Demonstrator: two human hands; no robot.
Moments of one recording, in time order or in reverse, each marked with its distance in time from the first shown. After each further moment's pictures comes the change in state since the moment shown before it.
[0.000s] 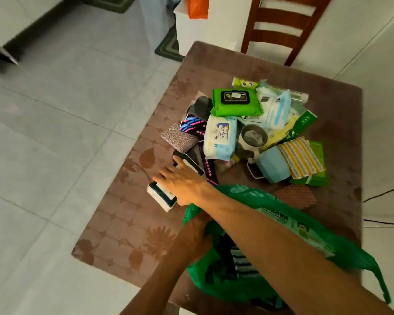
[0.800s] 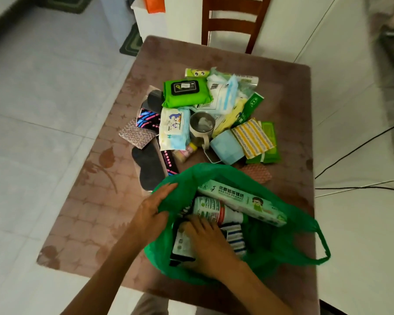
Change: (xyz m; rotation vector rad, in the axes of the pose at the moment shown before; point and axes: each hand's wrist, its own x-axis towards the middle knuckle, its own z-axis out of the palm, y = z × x) left_hand 0.001 0.034 -0.001 -0.041 0.123 0.009; right_hand -0.235 -0.080 0.069 0.729 0.085 0.488
